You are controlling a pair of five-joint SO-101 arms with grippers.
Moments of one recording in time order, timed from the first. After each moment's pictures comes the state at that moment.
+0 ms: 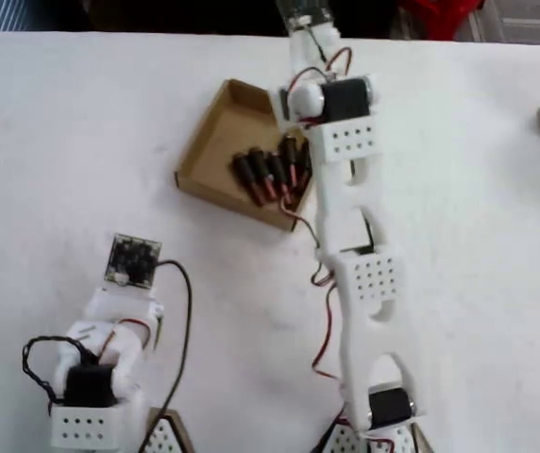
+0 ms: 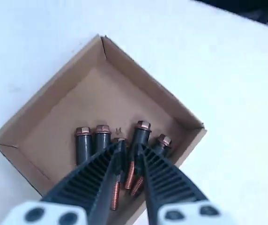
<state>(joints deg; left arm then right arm) -5.1 -104.0 97.1 65.4 -10.4 -16.1 53.7 -92.6 98.5 8.5</state>
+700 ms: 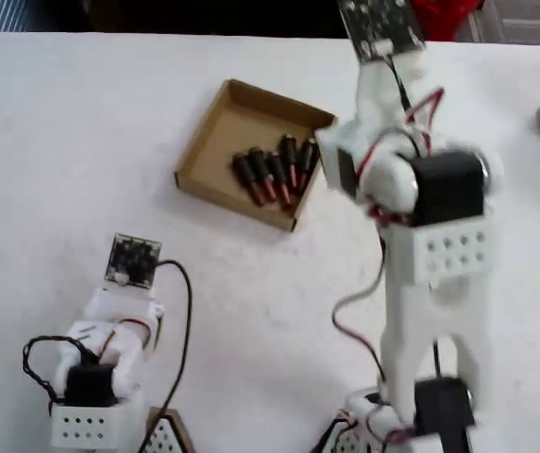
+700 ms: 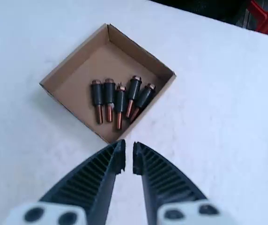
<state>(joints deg) -5.1 -104.0 97.1 65.4 -10.4 -13.9 -15.2 -26.8 98.6 8.5</state>
